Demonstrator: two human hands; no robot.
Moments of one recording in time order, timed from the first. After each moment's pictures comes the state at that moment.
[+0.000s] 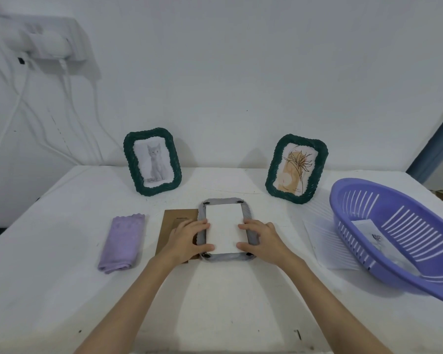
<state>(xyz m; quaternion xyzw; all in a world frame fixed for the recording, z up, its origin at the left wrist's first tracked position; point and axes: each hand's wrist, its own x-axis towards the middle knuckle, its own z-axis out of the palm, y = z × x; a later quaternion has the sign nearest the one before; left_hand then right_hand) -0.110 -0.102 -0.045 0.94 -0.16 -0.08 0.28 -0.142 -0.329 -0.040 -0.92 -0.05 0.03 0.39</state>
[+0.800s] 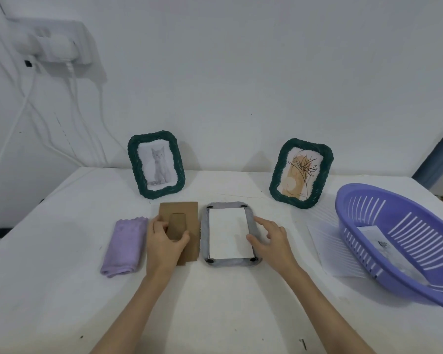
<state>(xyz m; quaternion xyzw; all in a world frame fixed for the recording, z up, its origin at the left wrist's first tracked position) -0.127 -0.084 -0.043 0.88 0.10 0.19 0.43 -0.150 -0.323 -0.034 -0.89 0.02 -0.09 0.45</state>
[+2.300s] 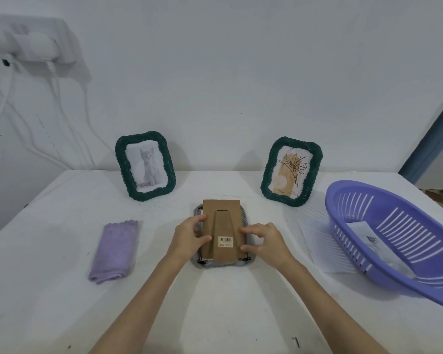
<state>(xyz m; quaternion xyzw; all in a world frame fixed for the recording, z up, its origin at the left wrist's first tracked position) -0.111 -0.131 -0.019 0.88 -0.03 -0.05 0.47 -0.140 -0.339 -0.038 -0.91 -0.01 -0.03 0.40</state>
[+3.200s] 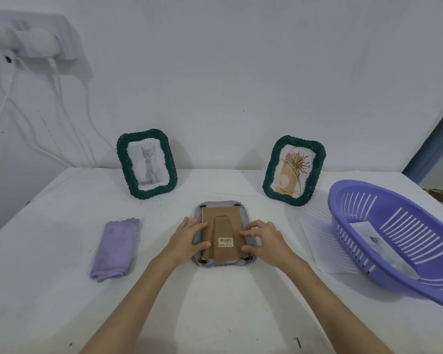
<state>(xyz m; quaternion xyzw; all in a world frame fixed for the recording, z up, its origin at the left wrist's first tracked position) -0.099 -0.112 -0.044 0.92 -0.14 -0.12 0.34 -0.136 -0.337 -0.031 -0.96 -0.06 0.02 0.26</state>
